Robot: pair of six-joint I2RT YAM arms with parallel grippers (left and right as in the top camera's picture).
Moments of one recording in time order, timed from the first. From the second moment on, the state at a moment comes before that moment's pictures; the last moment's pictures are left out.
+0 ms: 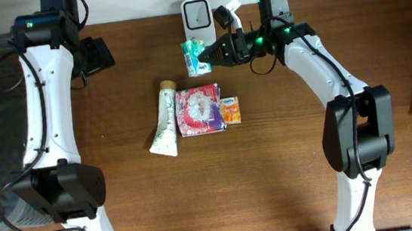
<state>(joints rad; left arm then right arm) 0.00 2.09 2.29 -1.45 -0.18 -0.36 0.19 2.16 1.78 -0.38 -1.53 0.36</state>
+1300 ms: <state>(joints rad) 0.00 2.09 2.29 -1.45 -0.18 -0.36 0.30 2.17 2.02 -0.48 0.08 0.38</state>
